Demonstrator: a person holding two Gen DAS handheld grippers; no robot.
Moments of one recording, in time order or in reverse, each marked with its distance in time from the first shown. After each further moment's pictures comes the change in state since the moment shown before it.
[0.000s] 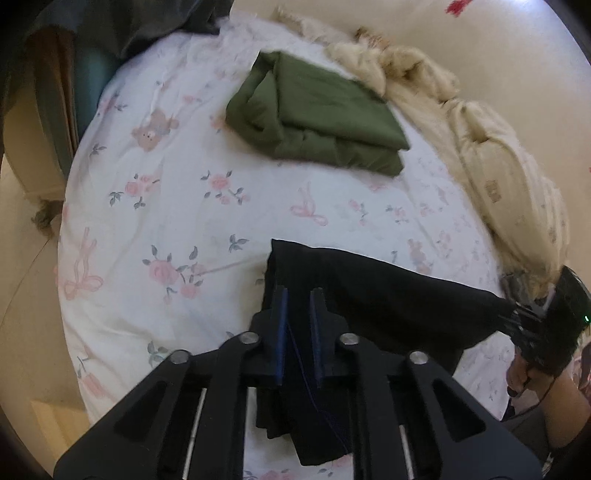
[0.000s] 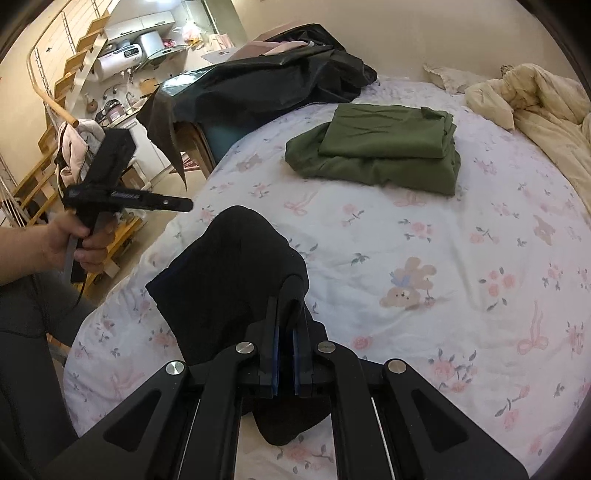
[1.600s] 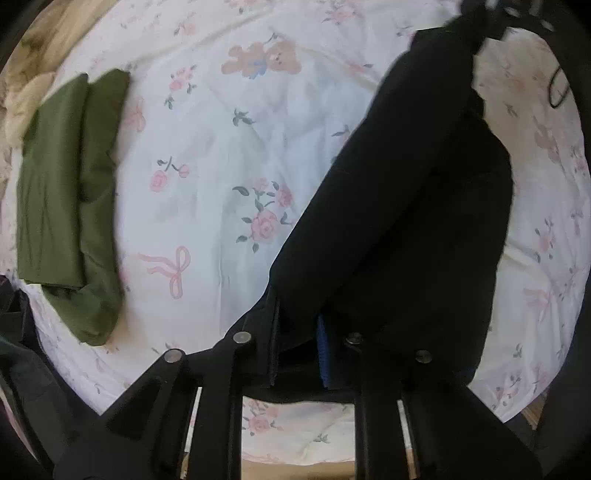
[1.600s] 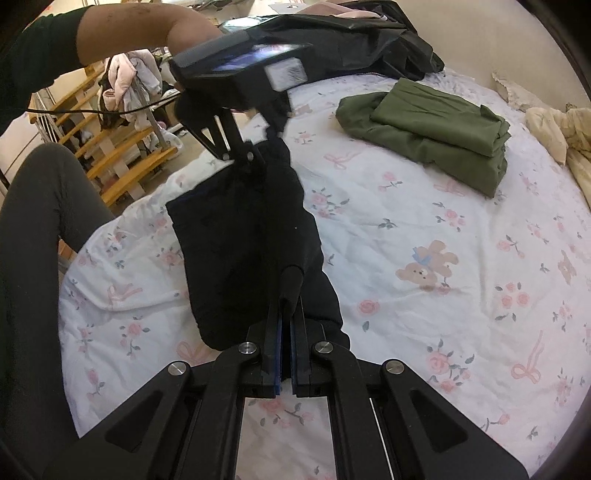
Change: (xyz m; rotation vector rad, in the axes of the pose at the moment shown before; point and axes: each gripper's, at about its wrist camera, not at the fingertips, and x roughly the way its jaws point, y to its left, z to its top) left arm 0.094 -0.151 -0.024 1.427 0.646 0.166; right arm 0.005 0.001 -0.022 -0.250 0.179 0.087
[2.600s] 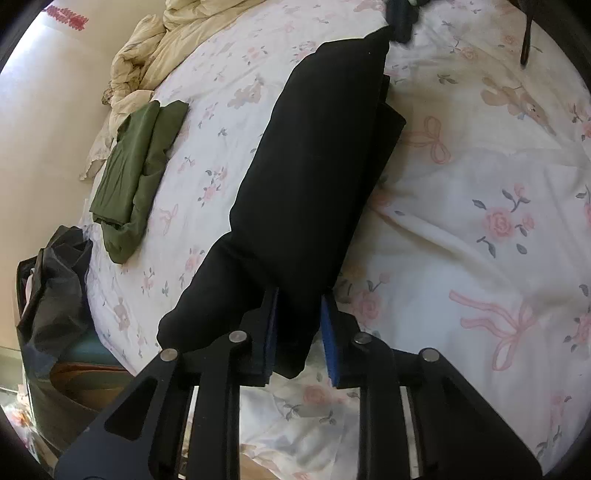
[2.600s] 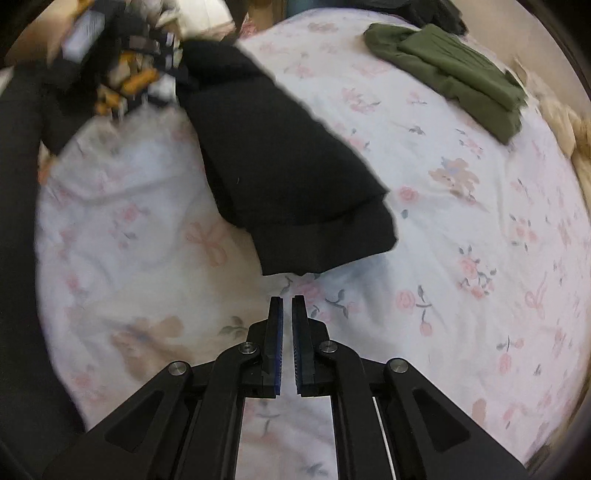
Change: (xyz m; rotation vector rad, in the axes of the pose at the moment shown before) left arm -0.005 -0.174 -0.051 -0.223 -0.223 0.400; right arm -0.005 0.034 -0.048 0.009 0.238 -0.074
